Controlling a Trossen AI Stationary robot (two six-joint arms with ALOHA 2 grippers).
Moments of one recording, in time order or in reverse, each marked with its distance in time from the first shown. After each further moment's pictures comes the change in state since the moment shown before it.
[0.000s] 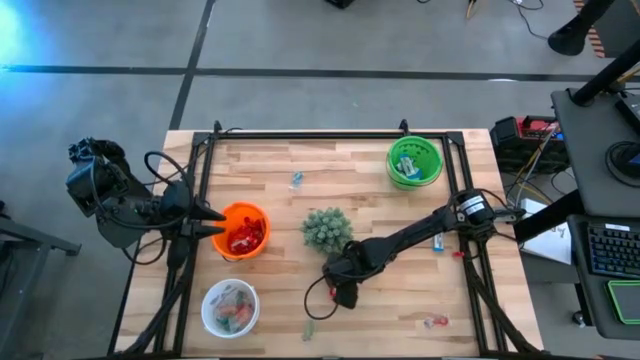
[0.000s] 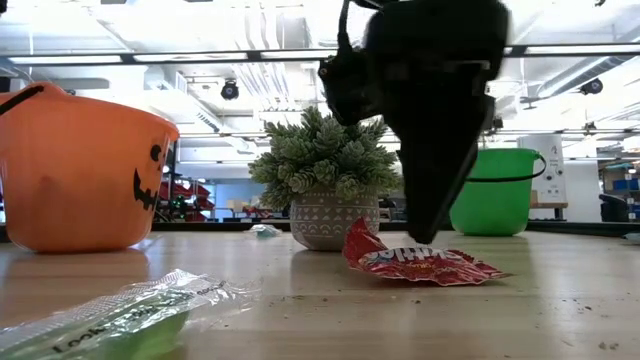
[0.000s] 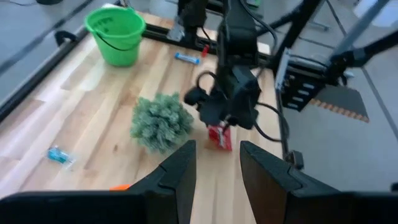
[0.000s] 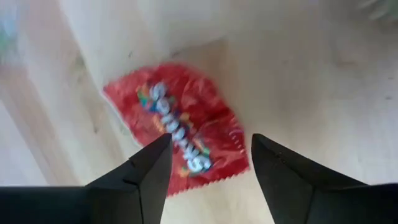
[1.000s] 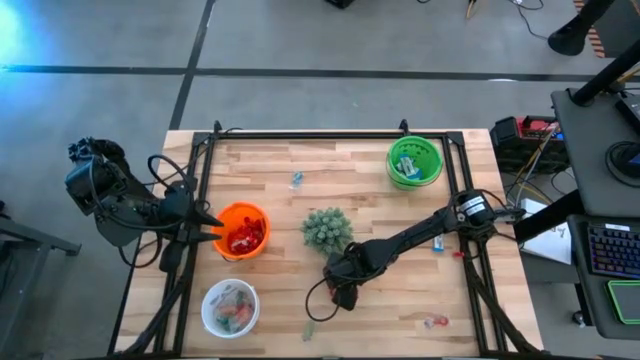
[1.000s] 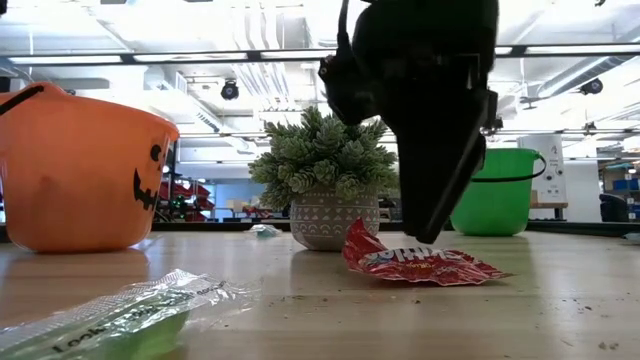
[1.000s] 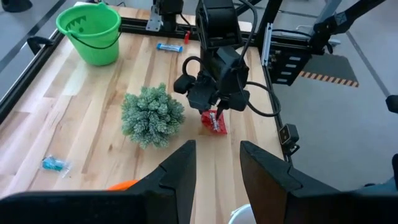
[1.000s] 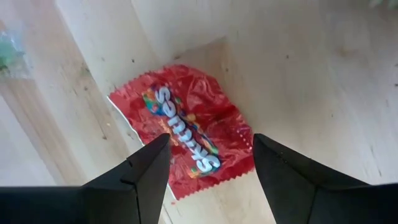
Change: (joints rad) left arm -0.001 -0.008 0.000 -0.007 0.098 0.132; right arm 0.009 0.000 -0.002 0.009 0.007 0.076
